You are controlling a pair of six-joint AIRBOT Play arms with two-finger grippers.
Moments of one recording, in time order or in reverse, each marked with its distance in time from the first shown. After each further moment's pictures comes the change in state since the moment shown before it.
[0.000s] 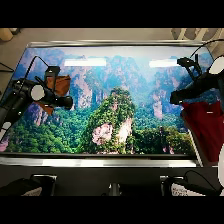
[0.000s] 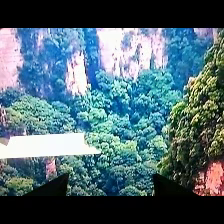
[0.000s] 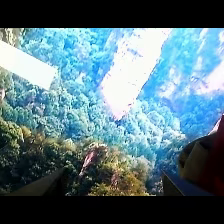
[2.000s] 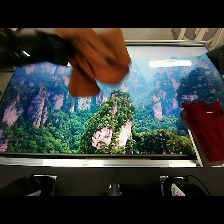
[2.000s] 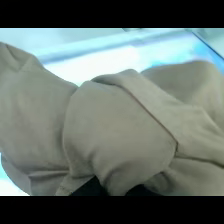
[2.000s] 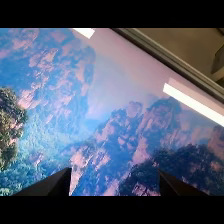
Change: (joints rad) left arm -0.240 0.090 0.483 -0.221 0.093 0.187; right arm 0.001 0.369 0.332 0.084 -0.059 -0.138
